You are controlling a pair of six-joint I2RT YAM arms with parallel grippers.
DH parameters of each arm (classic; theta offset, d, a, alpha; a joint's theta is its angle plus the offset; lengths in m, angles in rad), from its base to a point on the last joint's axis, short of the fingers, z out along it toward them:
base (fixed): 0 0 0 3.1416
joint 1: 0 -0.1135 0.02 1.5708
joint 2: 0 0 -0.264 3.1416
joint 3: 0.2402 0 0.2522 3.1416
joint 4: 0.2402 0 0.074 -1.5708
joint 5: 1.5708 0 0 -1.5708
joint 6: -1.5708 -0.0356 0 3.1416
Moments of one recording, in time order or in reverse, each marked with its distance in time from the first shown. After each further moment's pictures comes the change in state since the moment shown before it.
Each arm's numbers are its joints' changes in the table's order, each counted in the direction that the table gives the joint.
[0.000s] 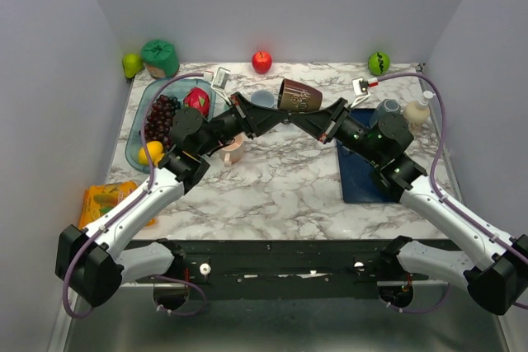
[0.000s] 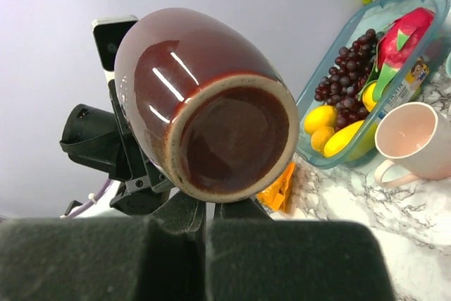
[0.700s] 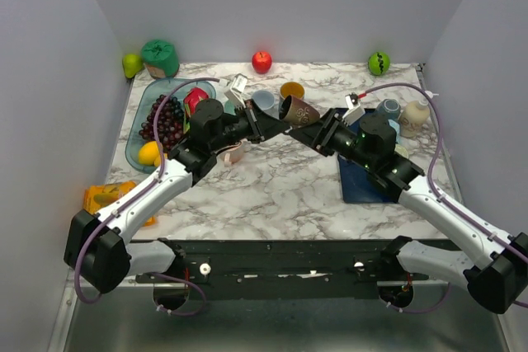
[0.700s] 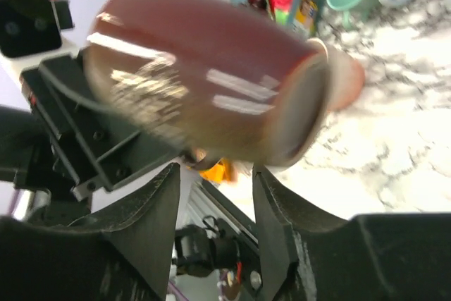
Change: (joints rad) left arm -0.006 0.090 0.033 0.230 -0.012 -0.093; right arm -0.002 0.010 -0.013 0.294 0.129 0.028
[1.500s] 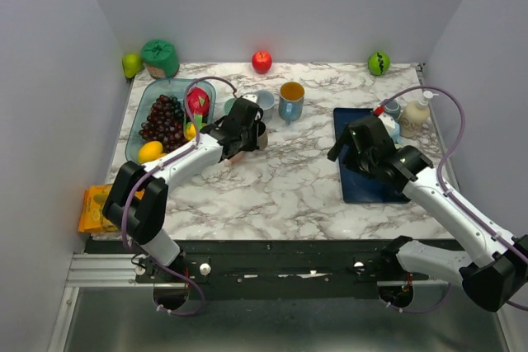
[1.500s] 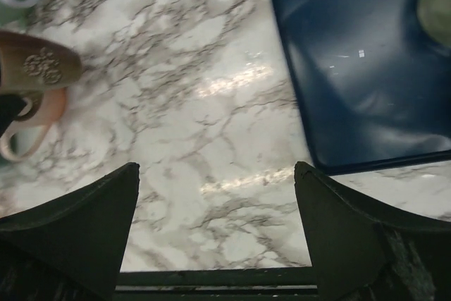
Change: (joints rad) left arm 0.001 0.358 0.177 0.563 -0.578 -0.469; right arm 0.050 0.028 0.135 0.795 0.507 0.123
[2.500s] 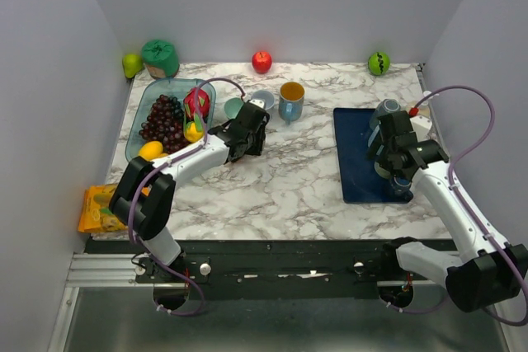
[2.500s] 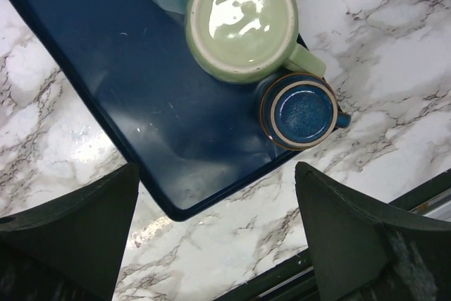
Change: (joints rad) left arm 0.033 0.066 0.008 0.014 -0.094 -0.084; right arm 0.330 0.018 -0.010 0.161 0.173 0.172
